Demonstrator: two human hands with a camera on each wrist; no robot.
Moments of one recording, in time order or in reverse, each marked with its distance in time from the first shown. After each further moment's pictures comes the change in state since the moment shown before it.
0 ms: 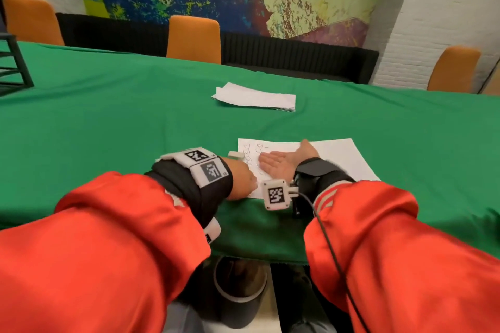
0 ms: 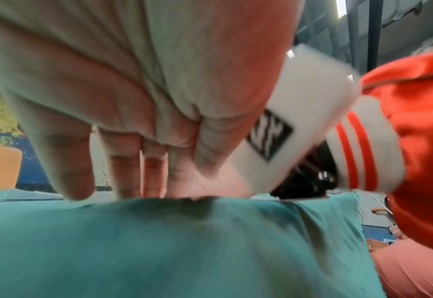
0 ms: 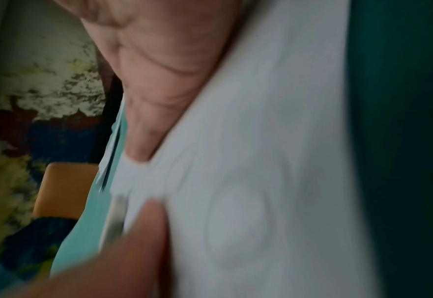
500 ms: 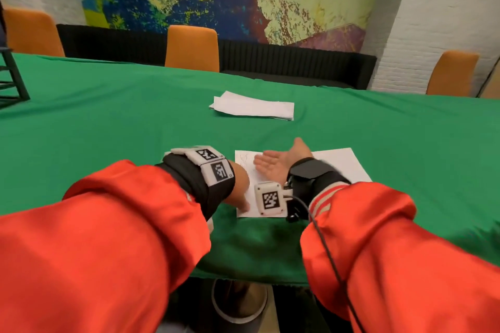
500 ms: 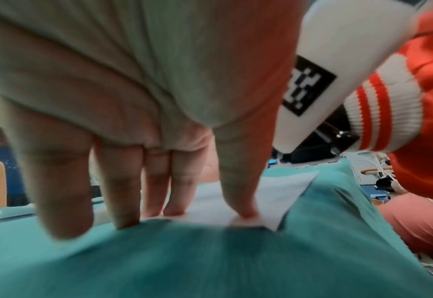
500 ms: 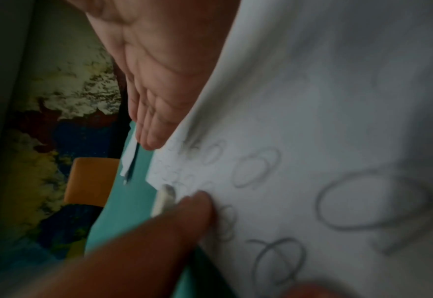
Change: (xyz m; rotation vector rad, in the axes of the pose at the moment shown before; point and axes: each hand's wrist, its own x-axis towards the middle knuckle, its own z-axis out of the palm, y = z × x) left_hand 0.008 0.001 -0.028 0.259 -0.019 0.015; right_hand 0.010 -0.012 0.014 -0.012 -0.014 0.012
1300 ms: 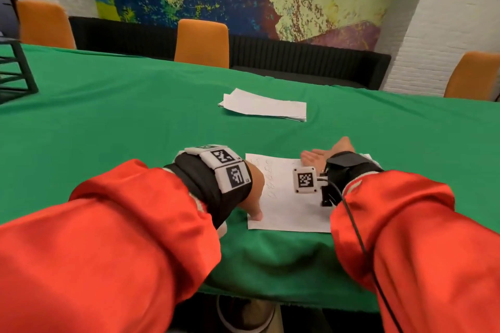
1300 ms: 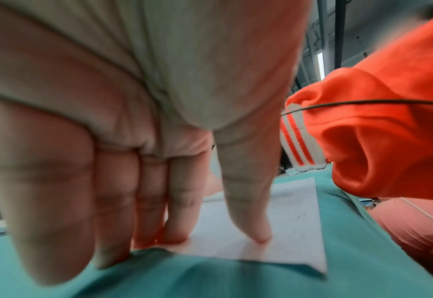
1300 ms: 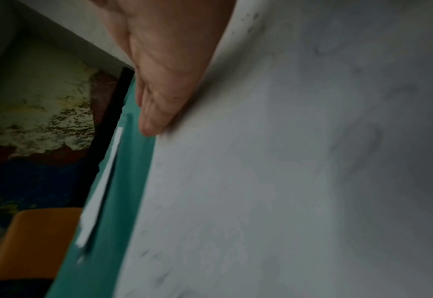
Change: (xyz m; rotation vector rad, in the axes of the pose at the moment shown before) left_hand 0.011 -0.006 -0.008 0.005 -0.078 0.035; right_hand 0.046 -0.058 -0.027 0.092 0.200 -0.104
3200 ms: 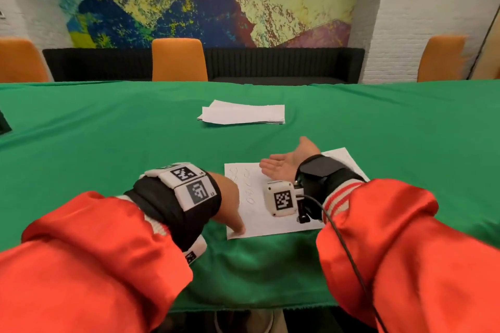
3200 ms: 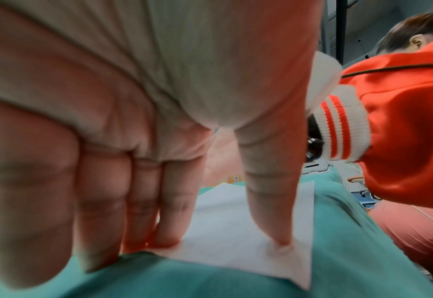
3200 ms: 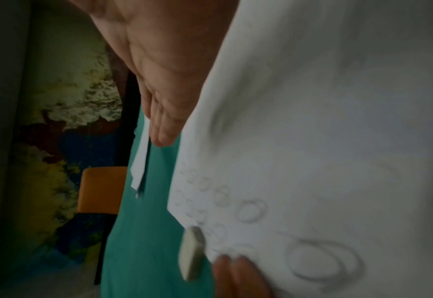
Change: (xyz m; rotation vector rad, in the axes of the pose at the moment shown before) left_hand -0.002 0.007 0.000 0.016 -0.045 -0.058; right_hand -0.036 0.019 0.001 -0.064 -0.186 0.124
